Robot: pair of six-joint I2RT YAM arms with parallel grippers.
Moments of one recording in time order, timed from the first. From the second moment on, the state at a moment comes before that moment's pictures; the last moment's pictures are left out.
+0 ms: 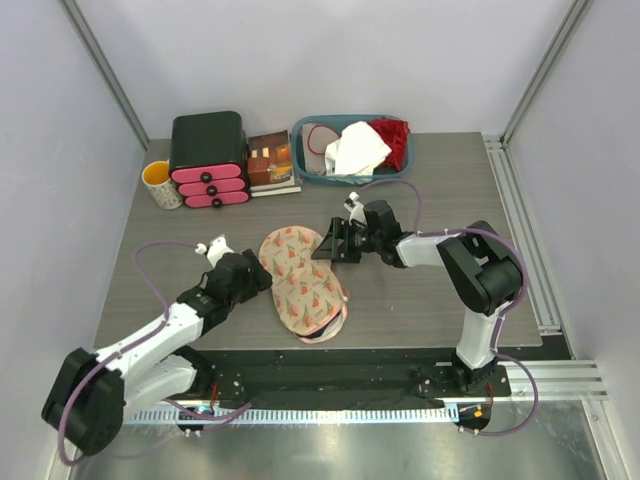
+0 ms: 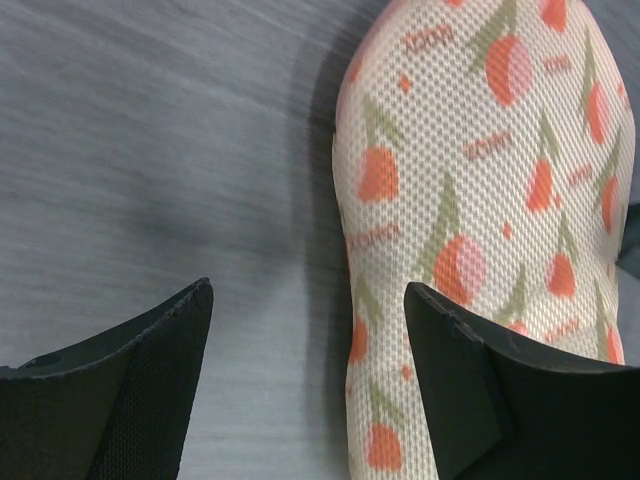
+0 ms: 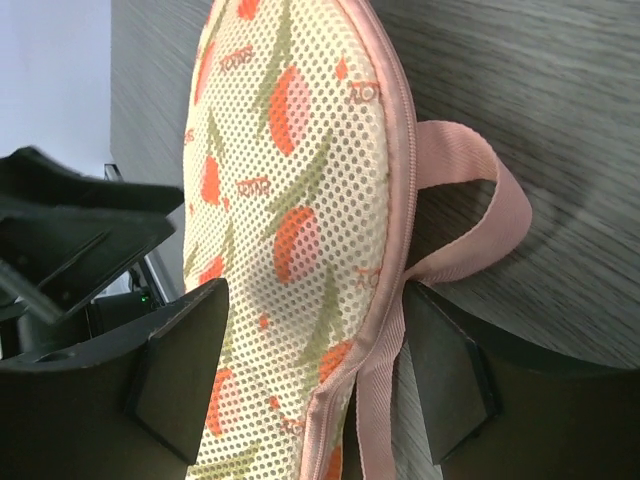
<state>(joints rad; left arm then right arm) -0.56 0.96 0.40 -0.20 -0.31 -0.91 0.53 1.86 0.89 0.36 -0.62 0.68</state>
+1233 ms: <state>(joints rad) -0.74 1.24 1.05 -0.25 -0.20 -0.59 0.70 1.56 0.25 0.96 -0.30 1.18</state>
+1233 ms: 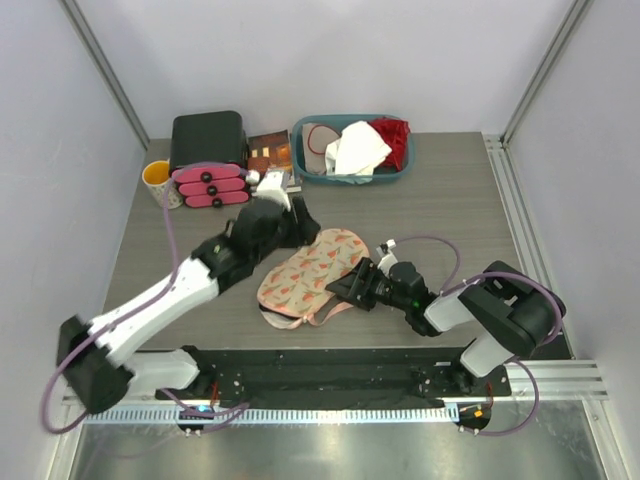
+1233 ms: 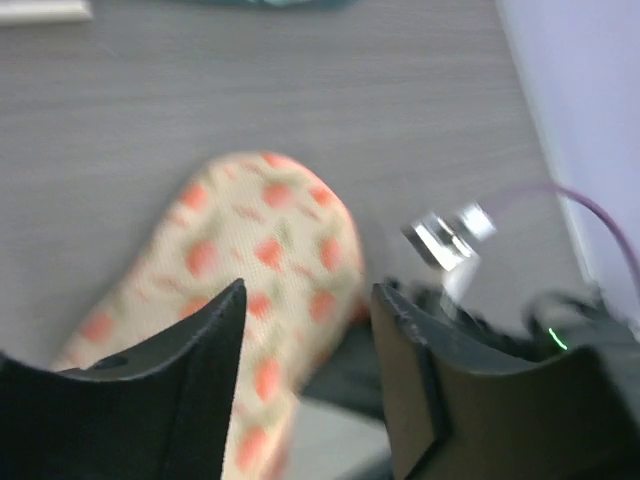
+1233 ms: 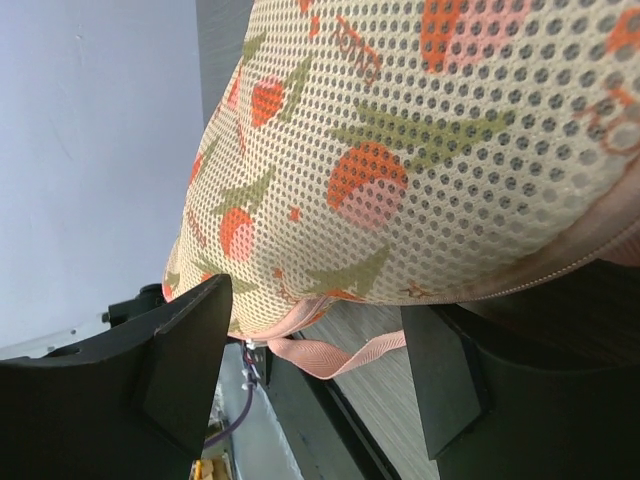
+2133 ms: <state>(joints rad) -1.60 1.03 0.60 -0.53 -0.77 -1.52 0.80 1.67 0.22 1.16 -0.17 1.34</state>
